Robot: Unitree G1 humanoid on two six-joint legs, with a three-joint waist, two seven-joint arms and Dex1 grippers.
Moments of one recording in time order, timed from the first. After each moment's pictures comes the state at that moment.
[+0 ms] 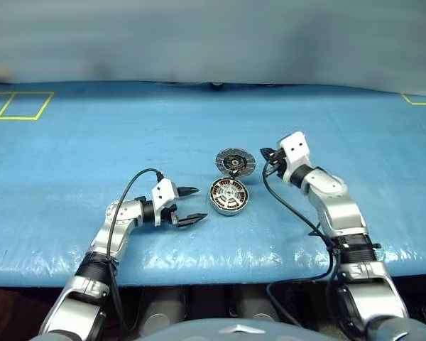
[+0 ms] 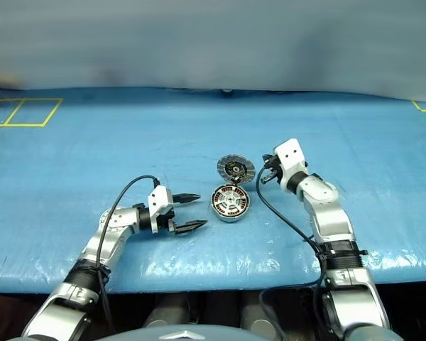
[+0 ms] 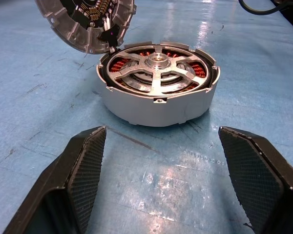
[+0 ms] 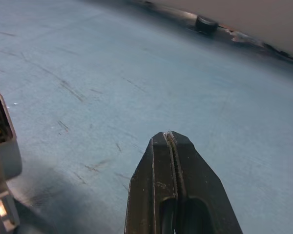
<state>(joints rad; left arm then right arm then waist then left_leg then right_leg) -0.29 0.36 -0.18 0.36 -0.18 -0.15 -1.09 -0.45 -0.38 0.01 0.24 0.13 0.24 0.55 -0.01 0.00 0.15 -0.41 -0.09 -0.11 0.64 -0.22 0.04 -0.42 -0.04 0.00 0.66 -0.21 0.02</state>
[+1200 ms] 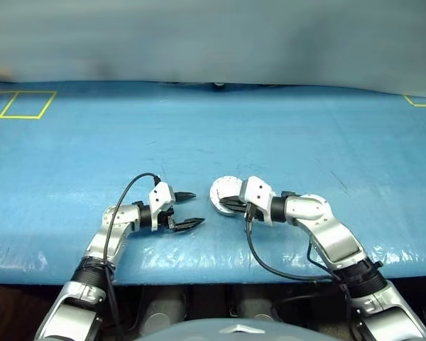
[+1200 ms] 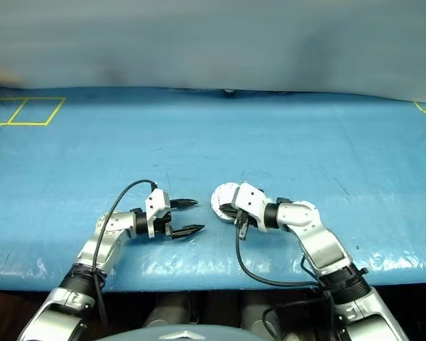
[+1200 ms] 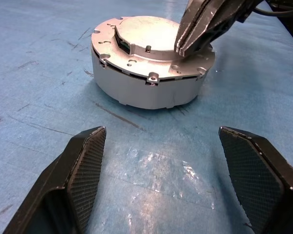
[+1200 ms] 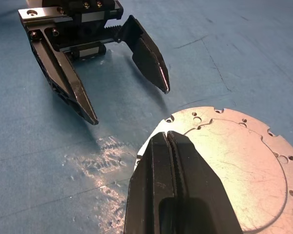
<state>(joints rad) -0.25 0.37 -0.18 0.34 -0.20 -0.09 -1.11 -0.21 -0.50 0.30 -0.16 0.09 0.26 0.84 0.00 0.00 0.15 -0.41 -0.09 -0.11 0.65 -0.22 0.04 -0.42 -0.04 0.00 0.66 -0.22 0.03</state>
